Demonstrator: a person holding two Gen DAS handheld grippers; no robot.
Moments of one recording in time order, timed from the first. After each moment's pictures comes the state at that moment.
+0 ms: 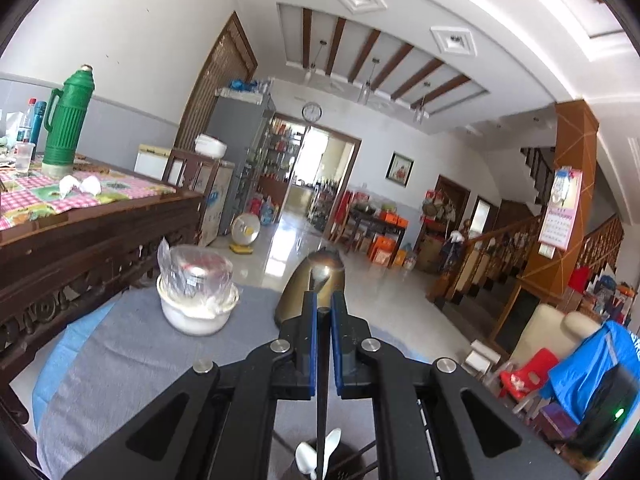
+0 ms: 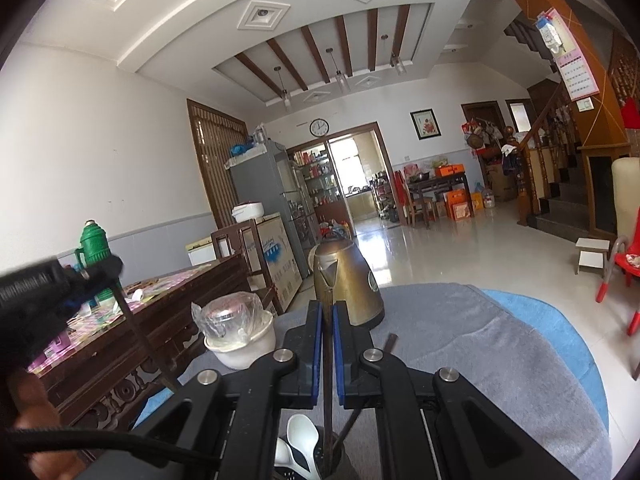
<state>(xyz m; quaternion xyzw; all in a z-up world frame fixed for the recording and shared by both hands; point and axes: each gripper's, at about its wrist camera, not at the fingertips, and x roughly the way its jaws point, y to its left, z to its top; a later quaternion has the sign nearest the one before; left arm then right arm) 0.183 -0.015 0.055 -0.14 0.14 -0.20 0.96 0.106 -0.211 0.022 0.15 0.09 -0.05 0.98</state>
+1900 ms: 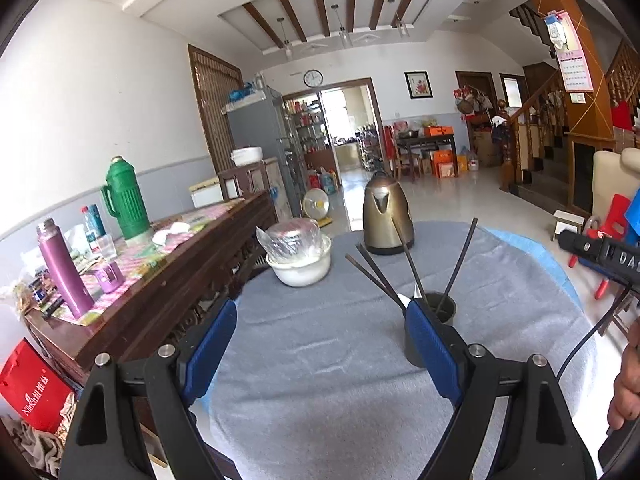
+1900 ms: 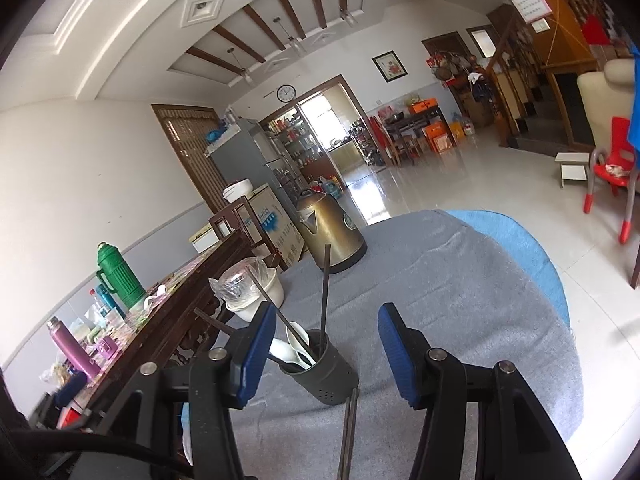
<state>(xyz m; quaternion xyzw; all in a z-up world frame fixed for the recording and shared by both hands) 0.033 0.000 0.047 0.13 0.17 -0.08 0.97 -0.019 -0.242 0.017 0.27 0.16 -0.05 0.95</state>
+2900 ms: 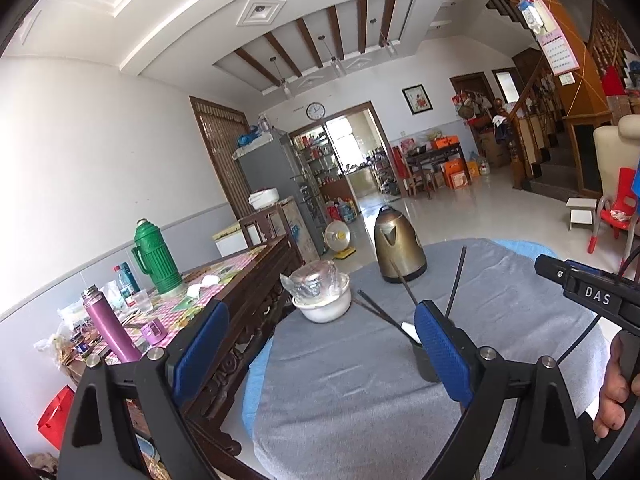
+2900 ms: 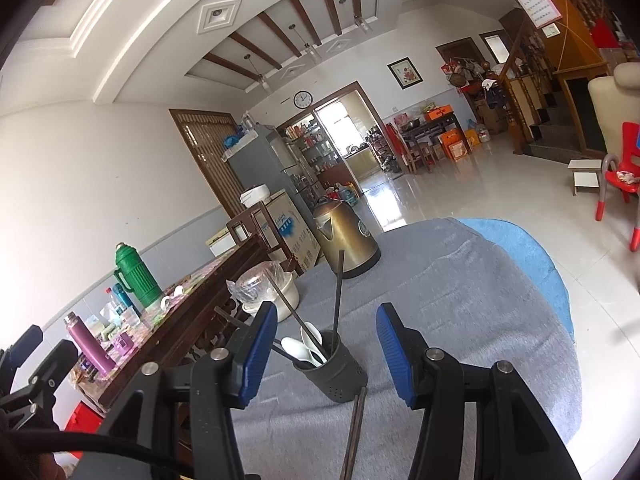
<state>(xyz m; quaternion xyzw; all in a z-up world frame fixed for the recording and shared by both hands) -0.022 -0.033 0.084 0.20 0.11 -0.05 0.97 -0.040 -0.246 0.024 0.26 0.14 -0.02 0.95</state>
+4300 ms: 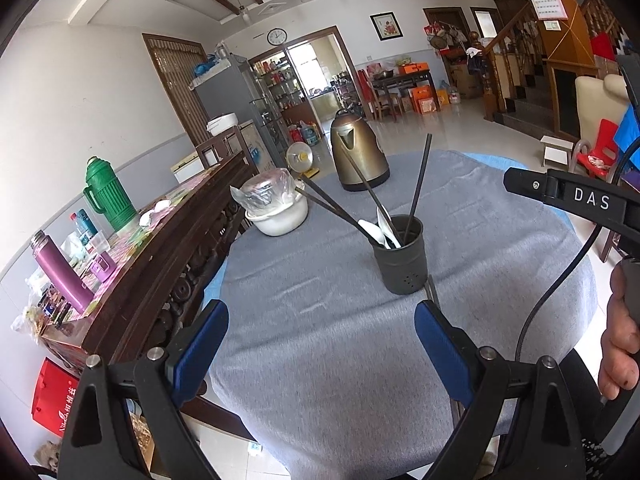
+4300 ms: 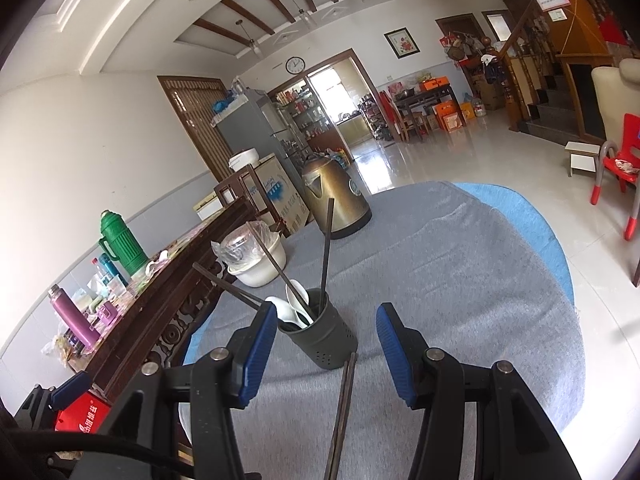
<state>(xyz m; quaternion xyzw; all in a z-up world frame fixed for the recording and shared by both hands) 0.004 -0.046 0.012 0.22 0.26 -0.09 0.94 -0.016 -0.234 -0.007 0.25 0.21 -0.03 0.94</state>
